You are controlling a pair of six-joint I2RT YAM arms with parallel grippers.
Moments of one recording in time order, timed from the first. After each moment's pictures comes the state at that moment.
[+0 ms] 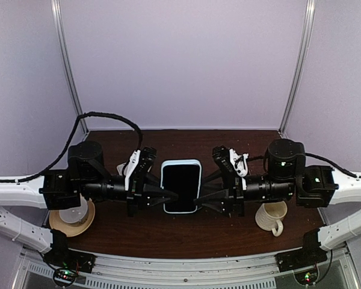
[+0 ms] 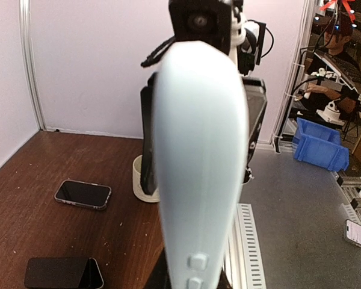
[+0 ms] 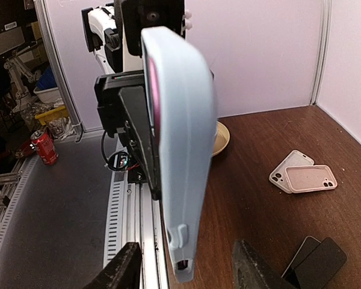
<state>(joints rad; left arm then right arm) -1.19 1.08 0.82 0.12 0.36 -0.04 1.22 1.06 0.90 -0.05 -0.22 0.04</state>
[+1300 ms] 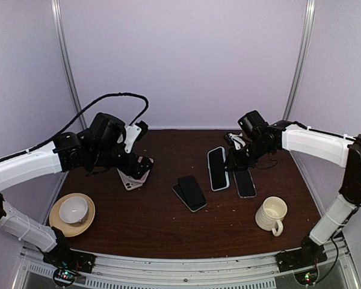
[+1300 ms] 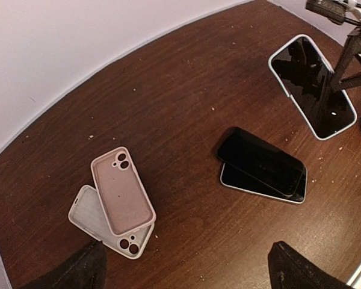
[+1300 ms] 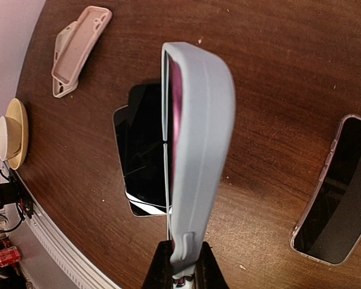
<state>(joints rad) -0.85 1.28 1.12 -0.52 -0.20 -0.07 0.57 1.58 1.26 -0.68 -0.32 0.37</state>
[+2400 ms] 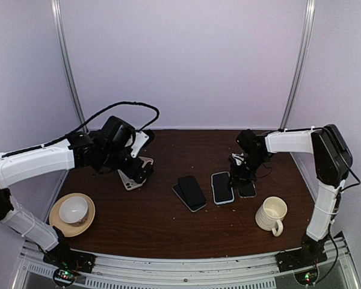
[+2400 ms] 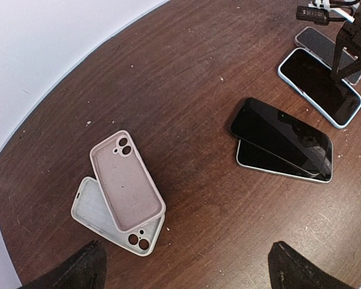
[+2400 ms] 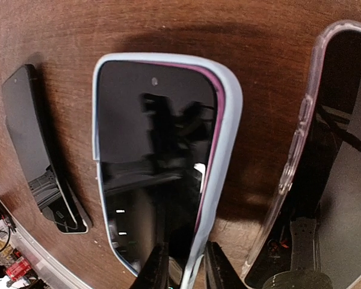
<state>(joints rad) -0.82 1.40 1.14 -0.55 -0.19 0.03 0.43 1.89 1.28 -0.74 -0.39 0.37</state>
